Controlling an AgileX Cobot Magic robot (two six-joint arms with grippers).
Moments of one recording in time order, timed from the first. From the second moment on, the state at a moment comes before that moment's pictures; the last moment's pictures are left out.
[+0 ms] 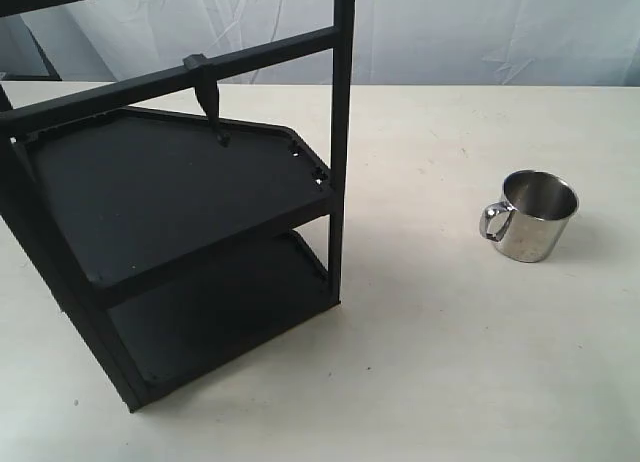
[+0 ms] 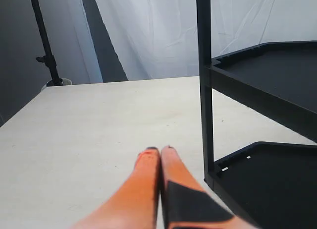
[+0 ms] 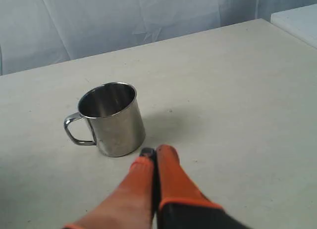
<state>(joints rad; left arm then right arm) 0.14 0.01 0.00 -0.29 0.23 0.38 -0.15 0.01 0.00 0.19 0.40 0.00</state>
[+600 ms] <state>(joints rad) 0.14 0.01 0.00 -0.30 0.23 0.38 -0.16 0.00 0.00 0.61 -0.25 0.40</state>
